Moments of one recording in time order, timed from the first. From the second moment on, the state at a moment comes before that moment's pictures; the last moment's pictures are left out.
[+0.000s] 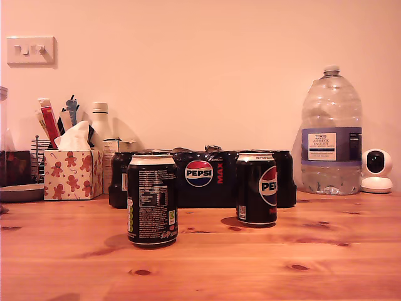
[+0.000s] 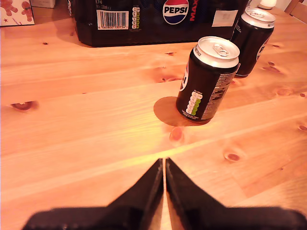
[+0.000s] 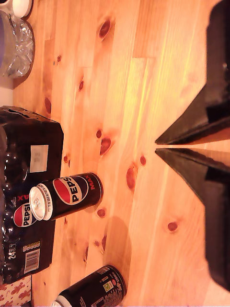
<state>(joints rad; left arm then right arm) -0.25 0.17 0.22 -0.50 0.24 -0.13 0.23 0.07 0.33 -0.68 -0.04 0.03</state>
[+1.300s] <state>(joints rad) -0.43 0.62 0.28 0.02 0.33 -0.09 0.34 0.47 0.34 -0.28 -0.16 0.11</state>
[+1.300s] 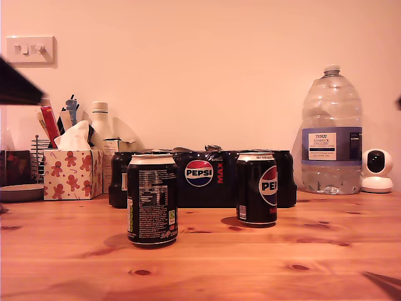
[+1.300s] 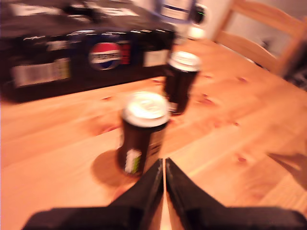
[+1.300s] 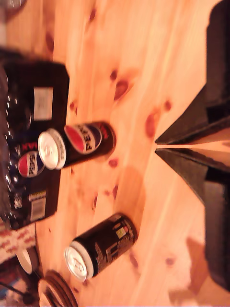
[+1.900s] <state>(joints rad) -0.50 1.02 0.28 0.40 0.26 0.00 0.34 0.65 0.34 -0.16 -0.16 0.10</state>
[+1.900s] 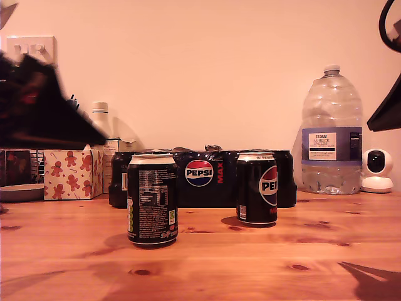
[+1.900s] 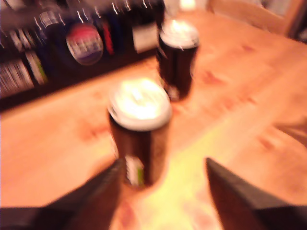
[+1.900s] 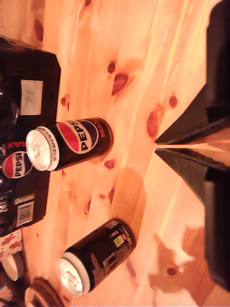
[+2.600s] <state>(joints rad) -0.50 1.64 0.29 1.15 0.30 0.02 0.34 0.74 0.34 -0.08 -0.16 0.08</state>
